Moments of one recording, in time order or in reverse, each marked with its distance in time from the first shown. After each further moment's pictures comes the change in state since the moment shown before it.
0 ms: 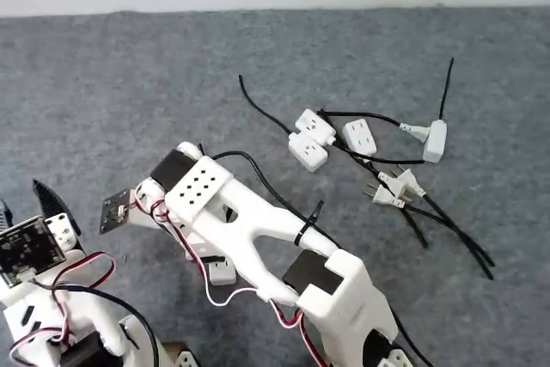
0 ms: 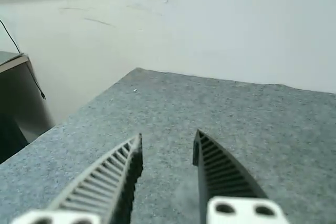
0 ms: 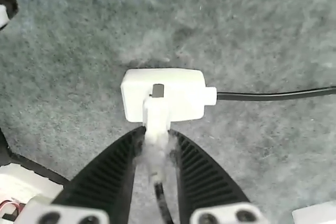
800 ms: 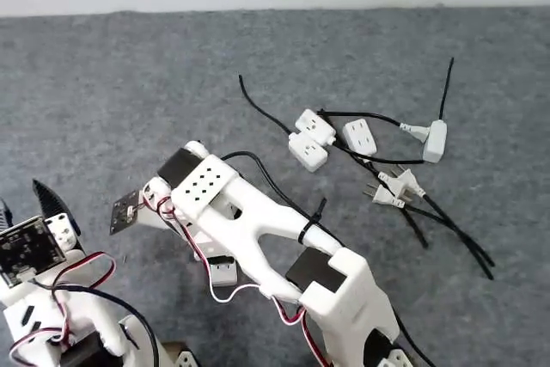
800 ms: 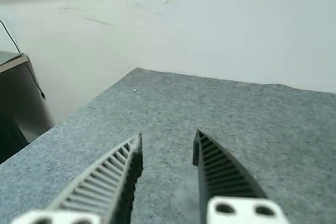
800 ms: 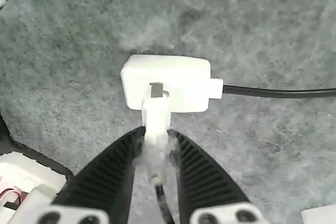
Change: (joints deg) left arm 0.0 0.0 0.0 0.0 0.0; right arm 1.6 -0.1 3.3 0.0 1.8
